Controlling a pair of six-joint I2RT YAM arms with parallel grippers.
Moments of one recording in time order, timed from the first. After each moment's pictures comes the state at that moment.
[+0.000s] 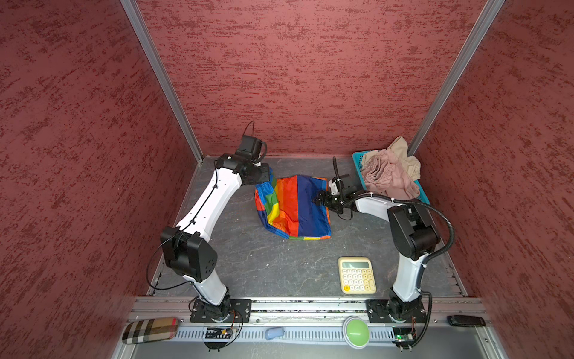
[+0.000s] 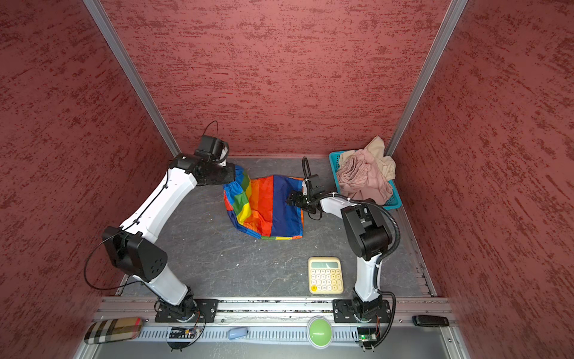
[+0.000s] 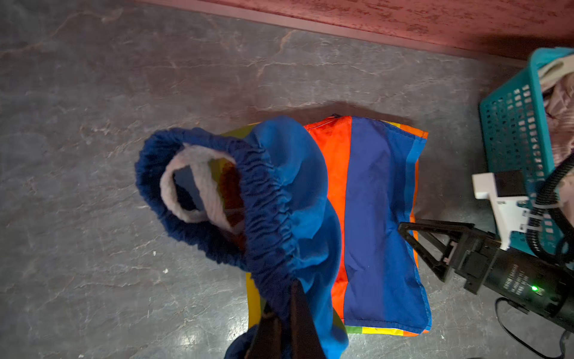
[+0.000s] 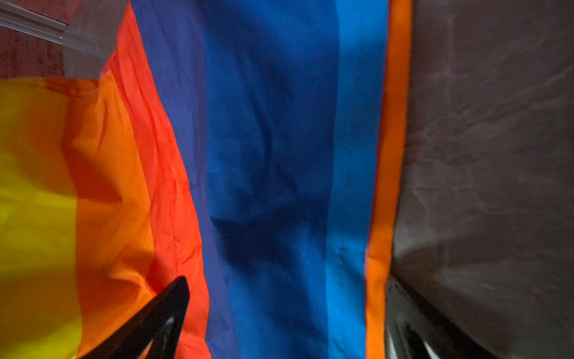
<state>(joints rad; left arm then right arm) -0.34 1.69 1.77 -1.03 -0.03 -0.37 0.37 1.94 1.19 -0.16 -0.36 0.65</state>
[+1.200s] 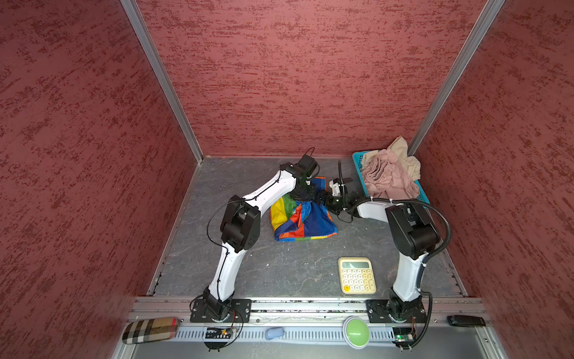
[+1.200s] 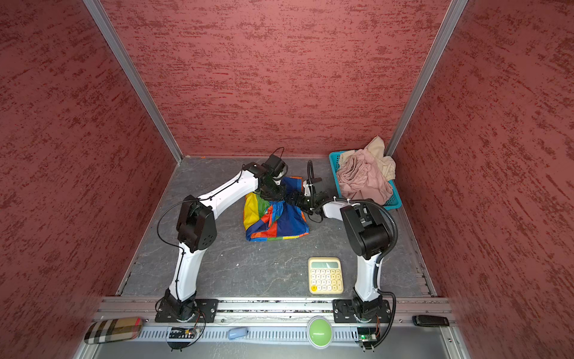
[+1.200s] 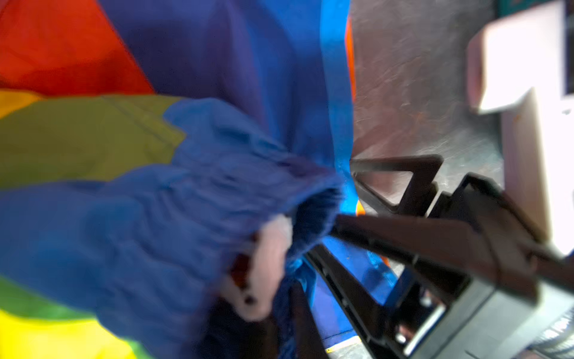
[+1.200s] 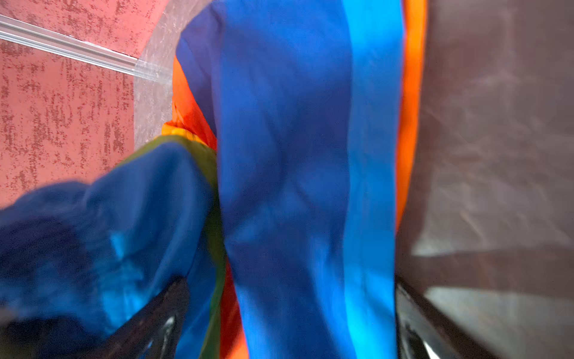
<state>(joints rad) -0.60 2.18 1.99 -0.99 0.14 -0.47 0.34 1.93 1.07 0.10 -0.47 0.77</state>
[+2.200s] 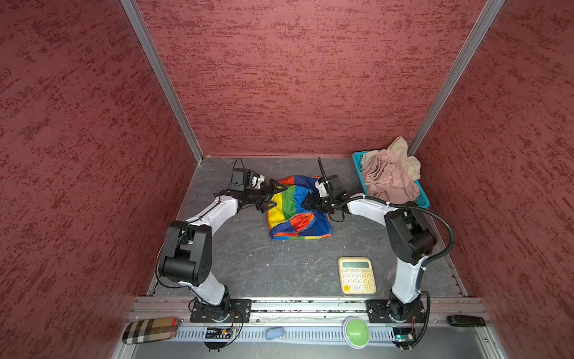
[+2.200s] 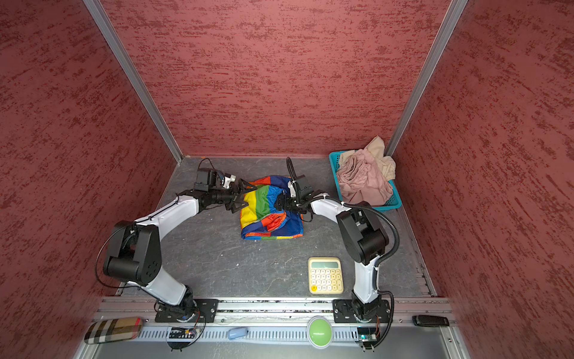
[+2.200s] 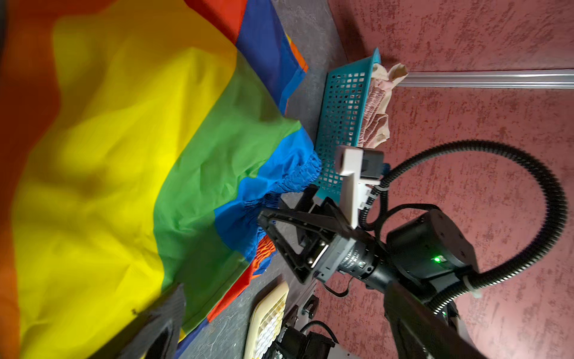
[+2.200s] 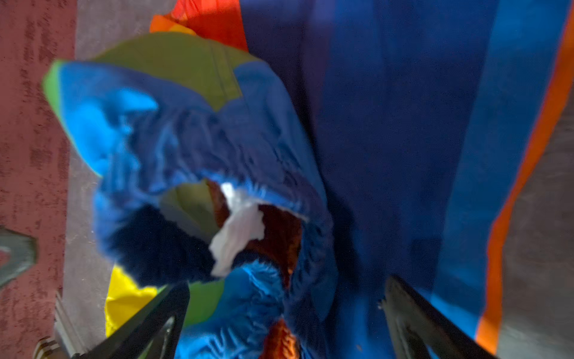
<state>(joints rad) -0.17 1.62 1.06 -0.19 0.81 -0.95 0.51 1.93 1.26 -0.24 -0.32 0.55</state>
